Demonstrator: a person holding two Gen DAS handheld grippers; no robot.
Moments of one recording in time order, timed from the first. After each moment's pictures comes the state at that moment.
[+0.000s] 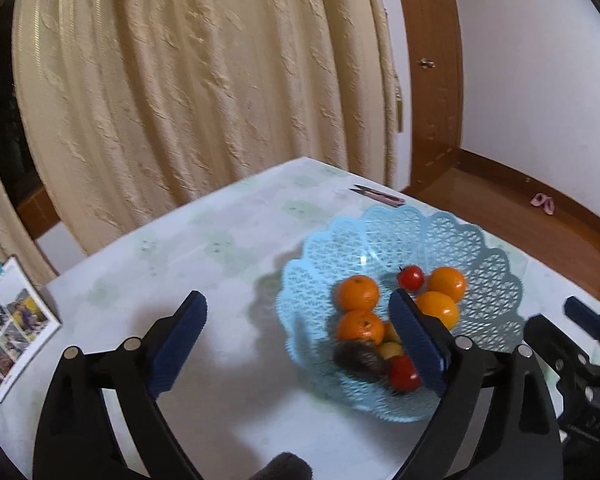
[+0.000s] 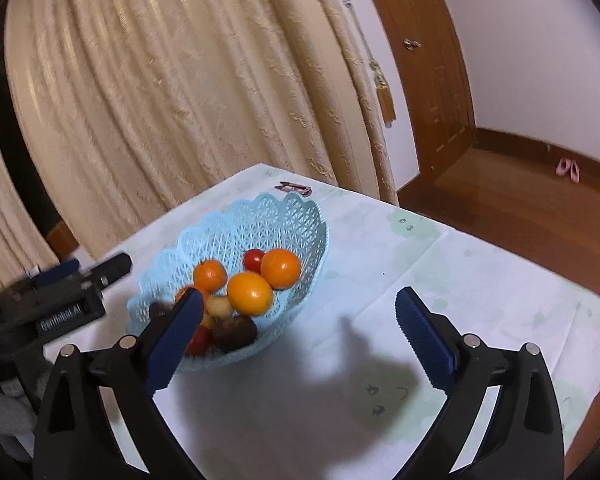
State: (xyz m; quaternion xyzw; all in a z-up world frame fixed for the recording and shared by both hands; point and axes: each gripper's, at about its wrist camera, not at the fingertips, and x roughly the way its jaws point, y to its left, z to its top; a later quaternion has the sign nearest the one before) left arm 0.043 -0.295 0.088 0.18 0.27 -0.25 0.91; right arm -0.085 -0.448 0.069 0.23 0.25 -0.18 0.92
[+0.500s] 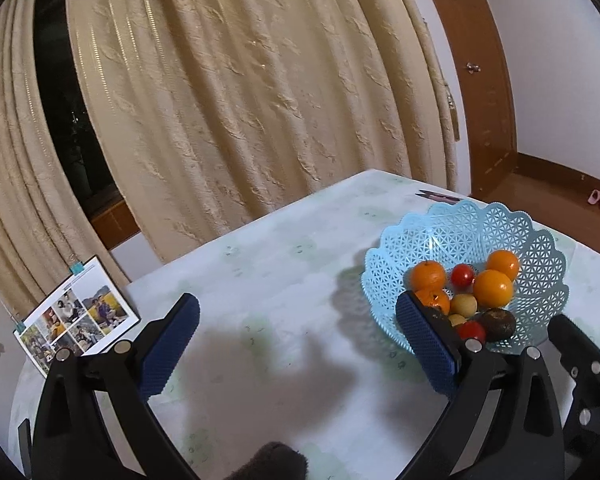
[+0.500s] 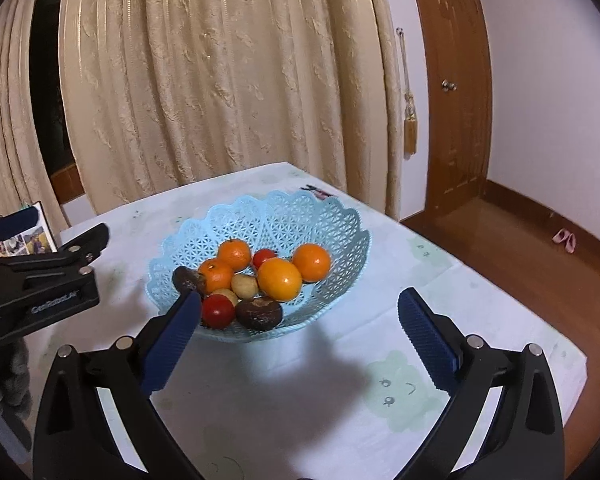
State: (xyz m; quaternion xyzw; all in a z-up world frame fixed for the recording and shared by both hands) left arm 0.008 -0.258 0.091 0.21 0.20 -0.14 0.94; right arm -0.085 -0.399 0.082 0.12 0.26 -0.17 0.94
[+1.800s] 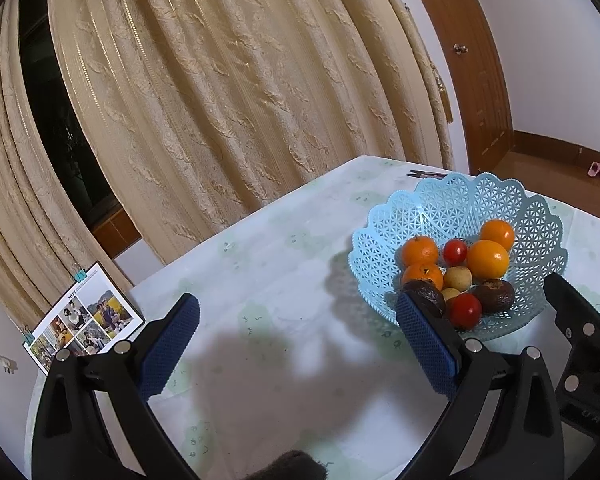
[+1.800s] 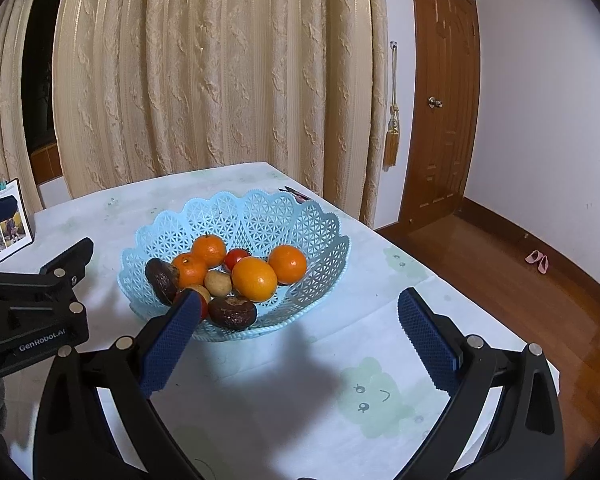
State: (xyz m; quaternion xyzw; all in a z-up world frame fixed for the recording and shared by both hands) left arm -0.004 -0.268 0.075 0.25 0.20 -0.14 0.93; right arm -0.081 -0.395 0.078 0.07 0.27 -0.21 0.94
